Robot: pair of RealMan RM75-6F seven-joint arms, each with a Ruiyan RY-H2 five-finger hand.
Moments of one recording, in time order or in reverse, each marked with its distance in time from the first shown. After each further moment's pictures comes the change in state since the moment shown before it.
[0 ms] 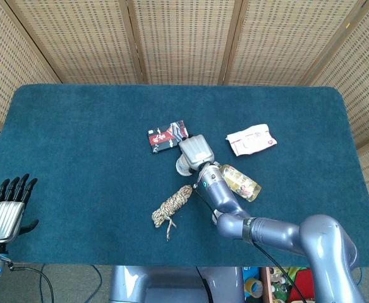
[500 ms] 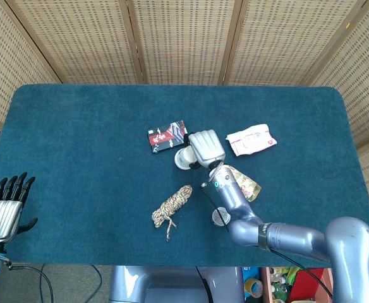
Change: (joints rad) left arm 0.000 -0.006 -0.005 0.024 0.006 0.014 -0.045; right arm -0.111 0.122 0.056 -0.214 -0.106 0.139 0.162
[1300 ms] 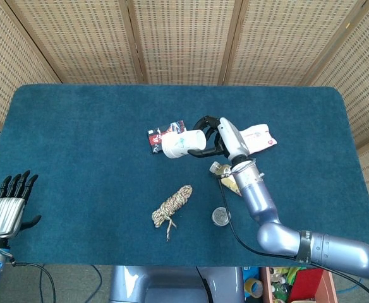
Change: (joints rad) left arm -0.023 -0.053 -0.009 0.098 -0.007 -0.032 -0.089; right arm -0.180 0.238 0.281 -0.398 0.233 -0.015 0.475
